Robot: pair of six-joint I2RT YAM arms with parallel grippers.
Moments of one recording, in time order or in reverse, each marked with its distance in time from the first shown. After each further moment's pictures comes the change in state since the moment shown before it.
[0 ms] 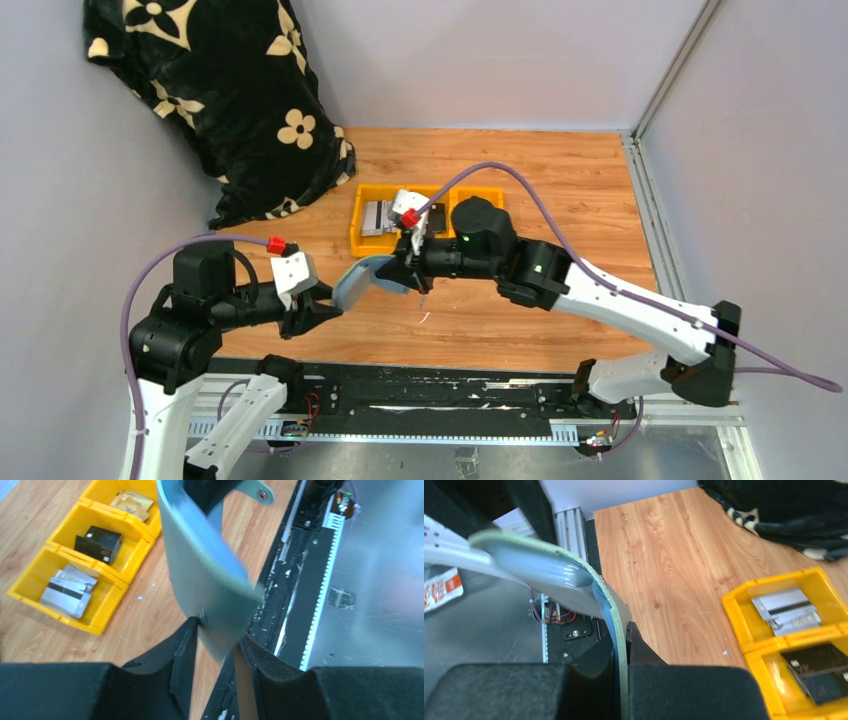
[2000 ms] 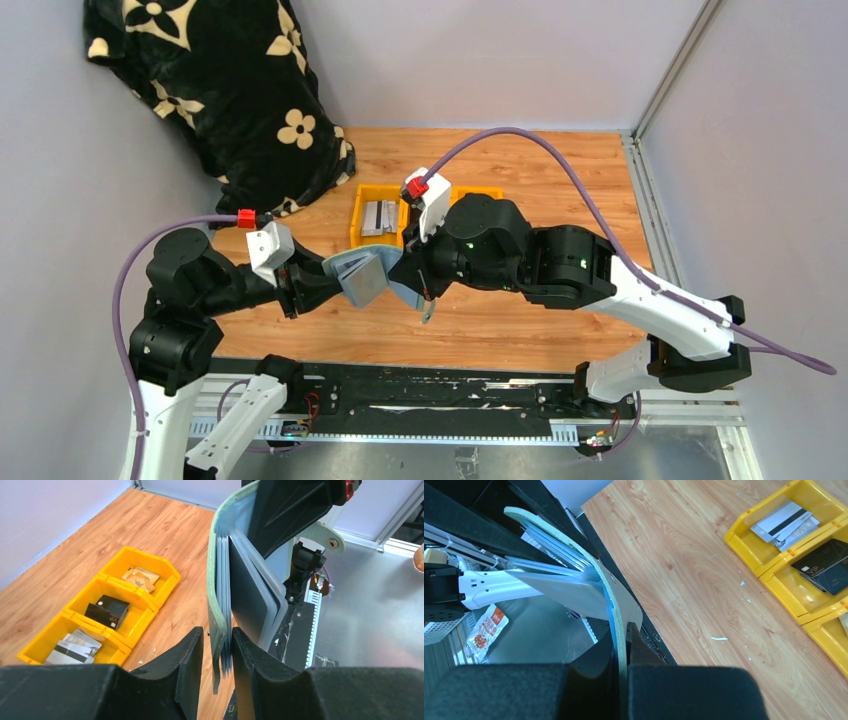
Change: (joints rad) left arm 0.000 -0.025 -0.022 0.409 0.103 -0.364; right arm 0.199 0.069 0.505 -0.610 0.444 0.396
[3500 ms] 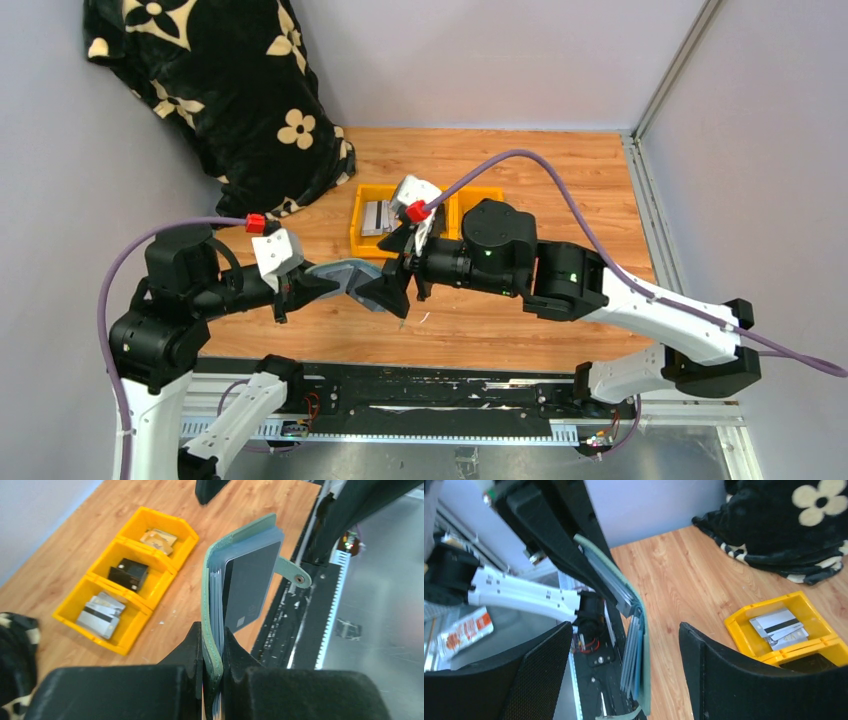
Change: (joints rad) left arm 0.000 0.069 0.169 -0.314 -0.122 0.256; right arm 0.000 -0.103 -0.232 0.443 -0.121 -0.260
